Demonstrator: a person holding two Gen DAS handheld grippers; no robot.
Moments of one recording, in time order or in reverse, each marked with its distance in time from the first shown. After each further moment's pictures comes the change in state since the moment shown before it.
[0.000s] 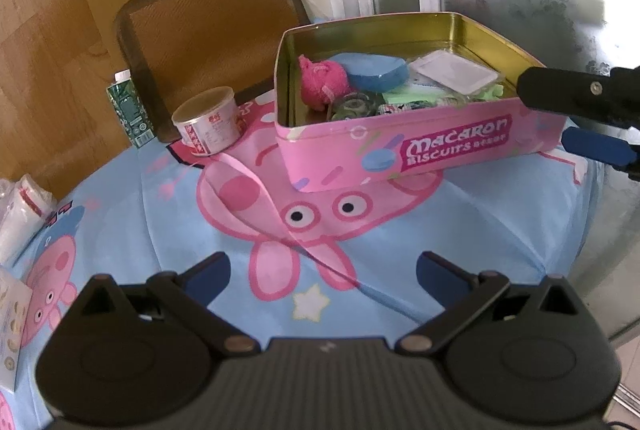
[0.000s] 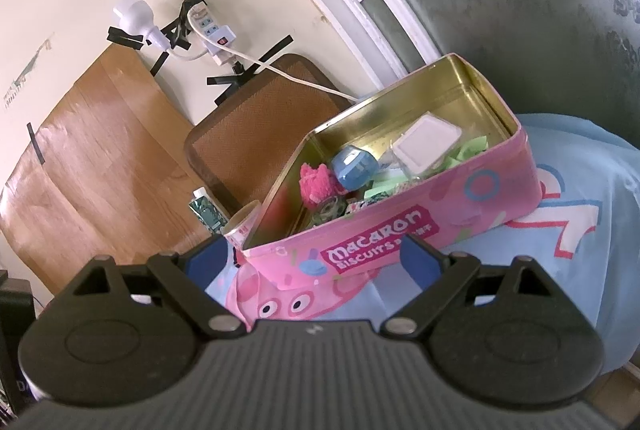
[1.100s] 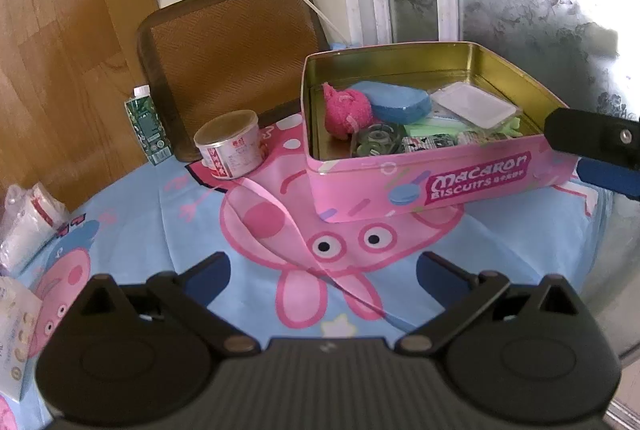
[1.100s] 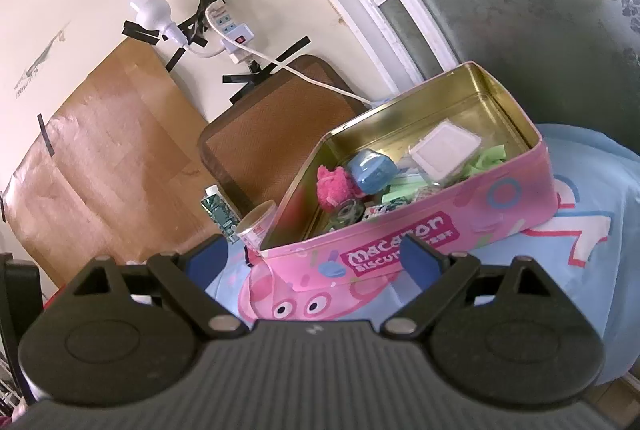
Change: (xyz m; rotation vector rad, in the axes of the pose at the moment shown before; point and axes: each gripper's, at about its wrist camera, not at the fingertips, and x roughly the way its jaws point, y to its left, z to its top) left arm -0.005 0.015 0.010 -0.030 -0.067 0.026; right arm 0.000 0.012 0.003 -0.033 -0.003 0.023
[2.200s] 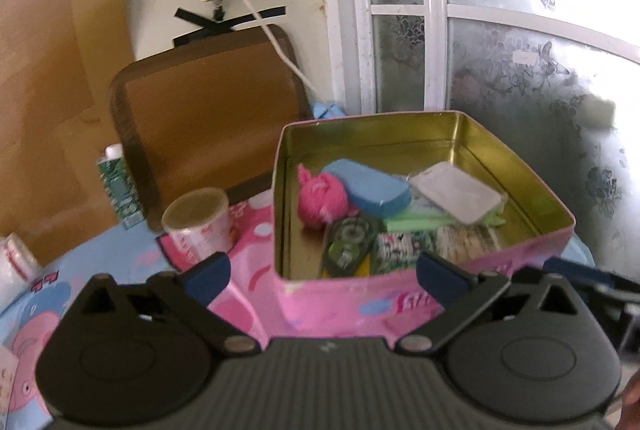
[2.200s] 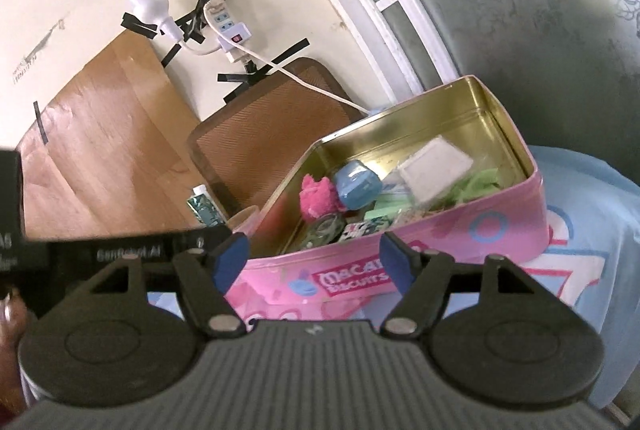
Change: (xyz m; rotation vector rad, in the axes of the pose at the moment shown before) left arm 0.010 -0.006 0.059 -0.041 -0.123 -0.065; right arm 0.015 -0.013 0.012 -0.066 -0.002 0.001
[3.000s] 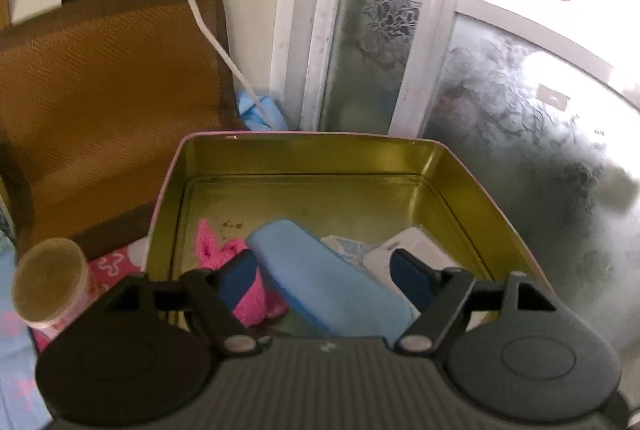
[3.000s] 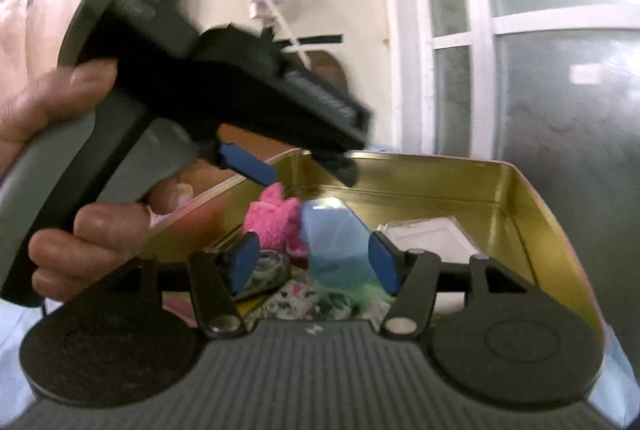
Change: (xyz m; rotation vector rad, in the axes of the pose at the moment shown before) left arm 0.139 0.001 0.075 -0.079 0.076 -0.233; right arm 0.087 0.025 0.000 -0.446 -0.055 -0.130
